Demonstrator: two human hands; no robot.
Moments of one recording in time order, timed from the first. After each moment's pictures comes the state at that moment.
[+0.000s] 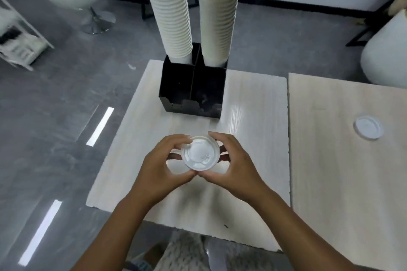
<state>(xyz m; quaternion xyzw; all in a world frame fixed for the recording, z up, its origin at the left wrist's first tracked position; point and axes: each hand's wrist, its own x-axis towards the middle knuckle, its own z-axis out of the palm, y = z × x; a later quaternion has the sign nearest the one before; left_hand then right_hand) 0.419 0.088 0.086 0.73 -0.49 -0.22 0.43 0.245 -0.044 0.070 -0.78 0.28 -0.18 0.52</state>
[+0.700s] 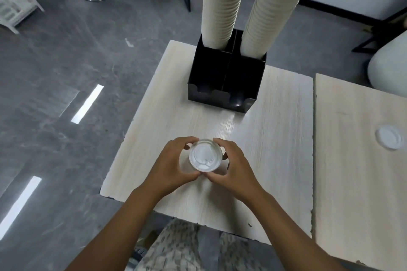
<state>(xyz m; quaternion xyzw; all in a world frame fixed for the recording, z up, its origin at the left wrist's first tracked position) 0.488 0.129 -0.005 0.75 -0.47 -0.28 0.37 0.312 -0.001 0.003 -0.82 0.34 -0.08 0.46</state>
